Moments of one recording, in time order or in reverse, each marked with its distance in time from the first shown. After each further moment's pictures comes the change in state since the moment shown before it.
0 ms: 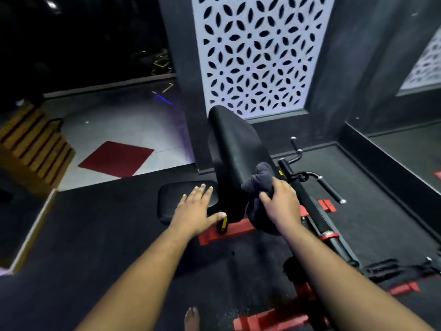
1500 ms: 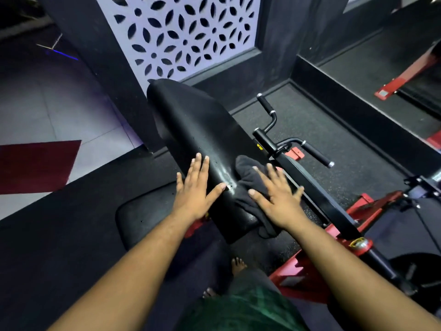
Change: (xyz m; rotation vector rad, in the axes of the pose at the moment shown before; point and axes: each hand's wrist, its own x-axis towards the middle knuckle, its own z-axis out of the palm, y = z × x) left_hand 0.271 -0.027 0.039 -0.264 -0.199 0.290; right_hand 0.123 0.020 0.092 0.003 -0.364 0.300
